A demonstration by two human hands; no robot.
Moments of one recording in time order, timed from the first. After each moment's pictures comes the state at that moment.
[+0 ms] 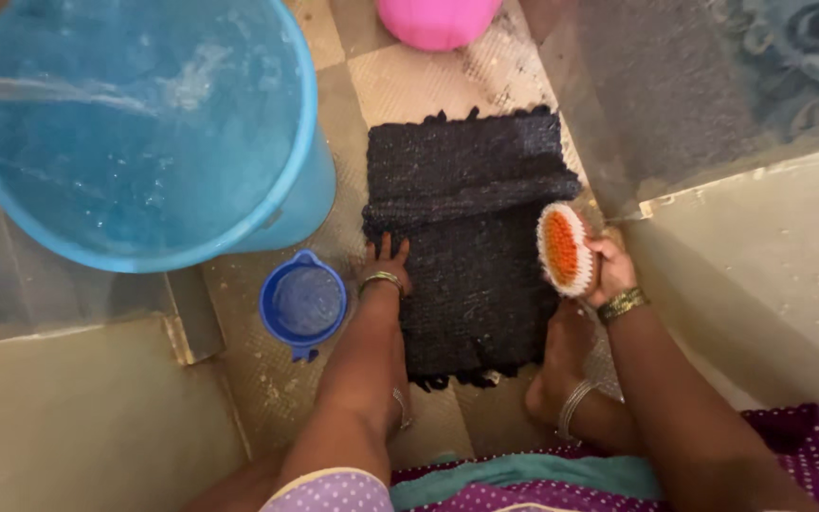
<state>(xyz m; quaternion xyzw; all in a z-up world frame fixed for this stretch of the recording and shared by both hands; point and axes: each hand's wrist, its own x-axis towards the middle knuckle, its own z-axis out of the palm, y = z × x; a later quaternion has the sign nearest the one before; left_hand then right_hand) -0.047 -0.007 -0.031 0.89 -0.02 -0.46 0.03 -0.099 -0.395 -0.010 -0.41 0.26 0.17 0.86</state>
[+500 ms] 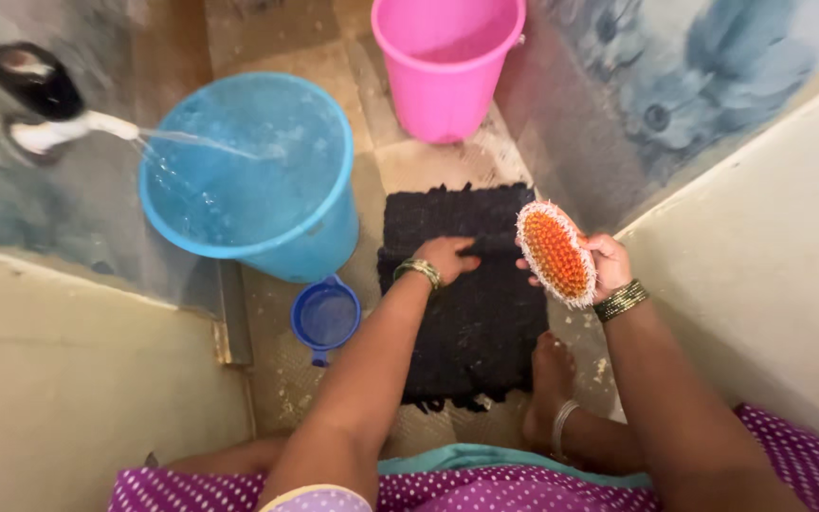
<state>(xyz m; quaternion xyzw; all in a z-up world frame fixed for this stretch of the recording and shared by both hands) -0.028 -0.070 0.113 0.90 -0.14 -0.20 0.35 -0.095 -0.361 0.197 -0.39 0.01 0.27 0.88</state>
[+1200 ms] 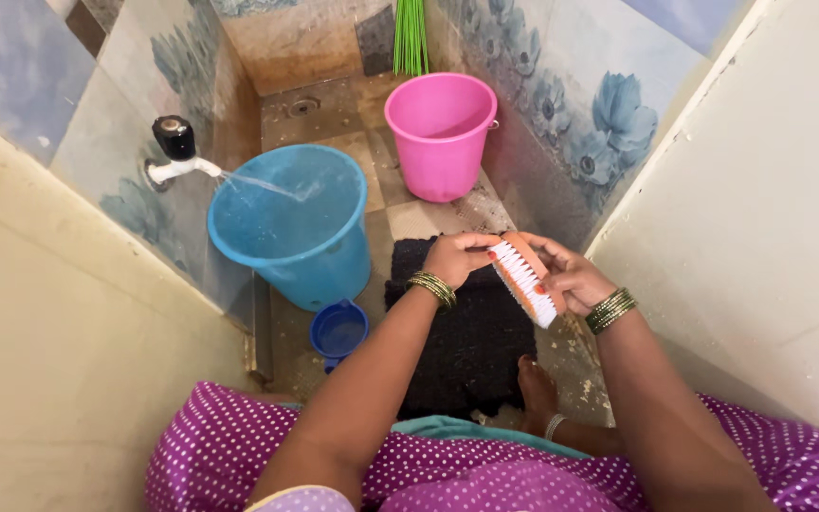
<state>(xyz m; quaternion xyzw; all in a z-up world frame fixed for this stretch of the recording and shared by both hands) -0.116 -0.105 0.280 0.73 -0.18 -0.07 0.66 -0.163 -0.358 0.298 -0.56 -0.11 0.22 0.79</state>
